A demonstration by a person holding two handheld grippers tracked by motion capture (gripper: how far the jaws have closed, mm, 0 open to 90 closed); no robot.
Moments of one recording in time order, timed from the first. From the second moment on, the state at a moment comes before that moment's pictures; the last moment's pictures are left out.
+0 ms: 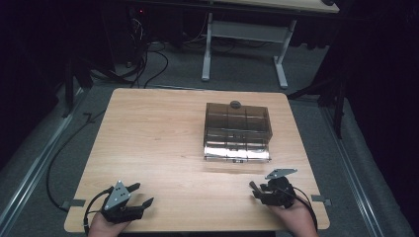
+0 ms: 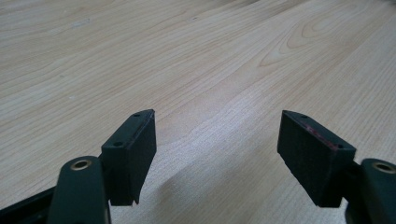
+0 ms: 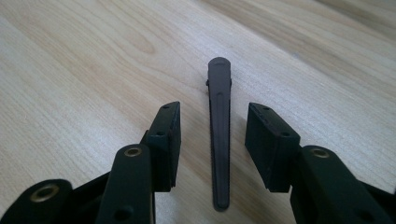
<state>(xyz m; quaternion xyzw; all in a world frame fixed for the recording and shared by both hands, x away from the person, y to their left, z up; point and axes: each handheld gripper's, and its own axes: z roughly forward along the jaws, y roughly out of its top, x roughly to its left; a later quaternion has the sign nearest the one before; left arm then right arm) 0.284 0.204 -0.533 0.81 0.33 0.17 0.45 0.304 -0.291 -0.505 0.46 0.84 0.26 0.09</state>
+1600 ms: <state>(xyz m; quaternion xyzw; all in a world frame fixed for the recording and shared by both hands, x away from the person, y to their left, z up) 0.285 0.203 -0.533 0.82 0.32 0.16 0.45 0.356 -0.255 -0.479 0.43 0.90 0.06 0.01</state>
